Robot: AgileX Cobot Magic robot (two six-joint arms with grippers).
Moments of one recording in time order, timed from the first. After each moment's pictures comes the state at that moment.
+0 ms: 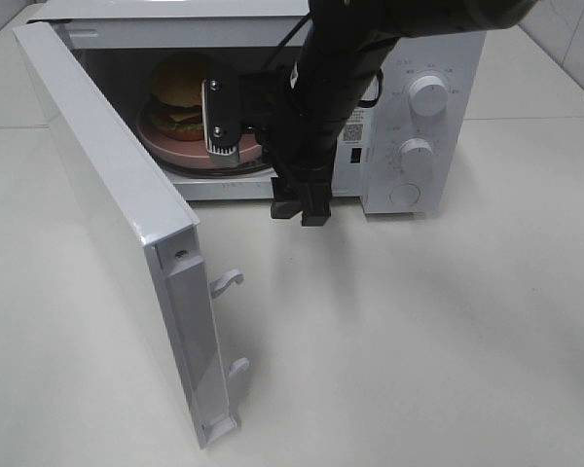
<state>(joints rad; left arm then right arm) 0.04 0.00 -0.51 -0.06 1.08 0.00 0.64 2.01 -1.52 -0.01 0.67 -1.12</state>
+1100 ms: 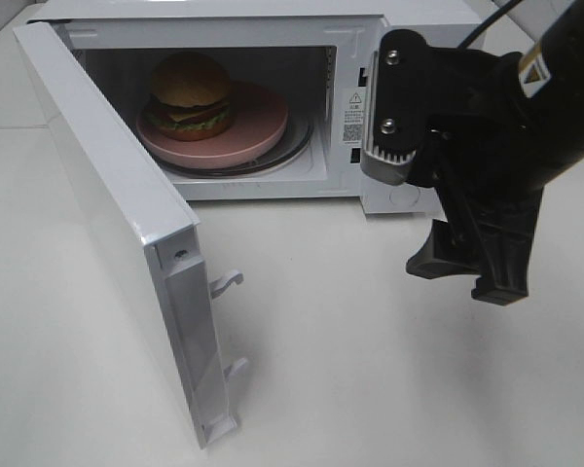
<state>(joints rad) 0.04 0.00 -0.51 -0.06 1.08 0.00 0.64 1.35 -0.95 -0.06 0.73 -0.79</state>
